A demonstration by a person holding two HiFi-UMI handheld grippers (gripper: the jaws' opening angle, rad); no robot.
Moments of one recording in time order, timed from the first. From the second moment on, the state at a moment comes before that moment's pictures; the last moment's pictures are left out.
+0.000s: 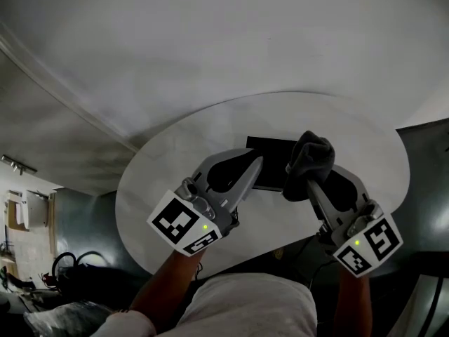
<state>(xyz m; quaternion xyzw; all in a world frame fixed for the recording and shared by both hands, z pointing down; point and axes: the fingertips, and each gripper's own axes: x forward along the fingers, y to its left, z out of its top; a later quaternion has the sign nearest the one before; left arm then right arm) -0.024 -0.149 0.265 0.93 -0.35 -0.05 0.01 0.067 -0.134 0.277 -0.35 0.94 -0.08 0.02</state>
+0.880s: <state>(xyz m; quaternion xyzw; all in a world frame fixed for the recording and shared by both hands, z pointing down) -0.014 -0.104 0.253 0.94 -0.32 -0.07 -0.05 0.048 -0.089 0.257 -0.29 0.95 0.01 0.06</state>
